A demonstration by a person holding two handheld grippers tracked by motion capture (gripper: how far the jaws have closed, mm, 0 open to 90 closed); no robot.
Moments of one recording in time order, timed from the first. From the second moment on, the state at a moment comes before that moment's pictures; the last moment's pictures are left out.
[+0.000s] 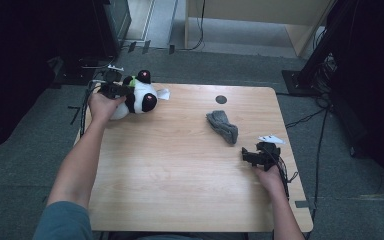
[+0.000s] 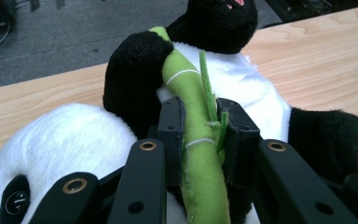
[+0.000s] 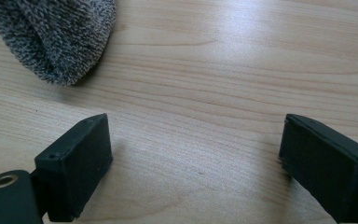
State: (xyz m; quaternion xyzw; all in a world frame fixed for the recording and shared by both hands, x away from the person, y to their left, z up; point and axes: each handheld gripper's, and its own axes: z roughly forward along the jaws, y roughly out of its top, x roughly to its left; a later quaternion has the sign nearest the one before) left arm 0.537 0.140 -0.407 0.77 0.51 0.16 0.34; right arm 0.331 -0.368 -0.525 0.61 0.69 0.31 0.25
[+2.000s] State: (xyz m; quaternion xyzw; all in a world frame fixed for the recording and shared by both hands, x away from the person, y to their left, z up) left arm 0.343 0.046 -0.414 0.79 0.43 0.08 0.43; right arm 0.330 -0.367 -0.525 0.61 0.69 0.31 0.25
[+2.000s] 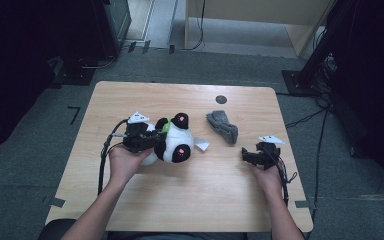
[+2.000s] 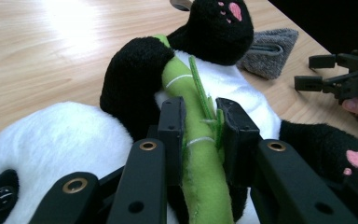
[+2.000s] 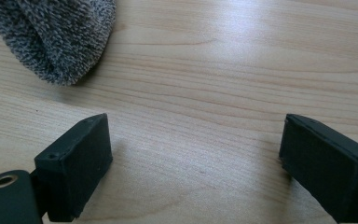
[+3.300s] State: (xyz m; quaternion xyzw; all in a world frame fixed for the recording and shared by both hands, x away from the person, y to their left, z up) left arm 0.331 0.035 -0.426 0.80 0.37 0.04 0.47; right arm 0.333 -0.368 -0.517 0.60 0.71 0.30 0.22
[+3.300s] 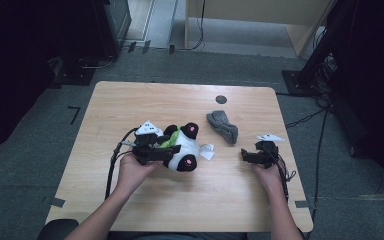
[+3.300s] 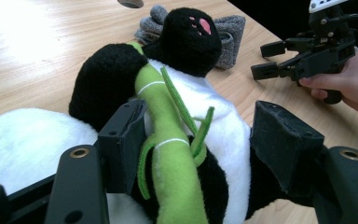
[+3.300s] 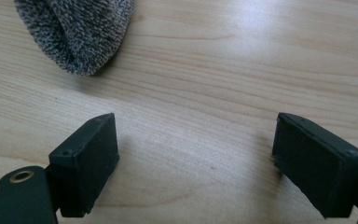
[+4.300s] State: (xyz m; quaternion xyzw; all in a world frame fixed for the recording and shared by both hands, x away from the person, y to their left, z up) left arm 0.360 0.120 -0.413 0.79 0.37 0.09 0.49; right arm 0.345 -0.347 -0.477 0.55 0.72 0.37 0.21
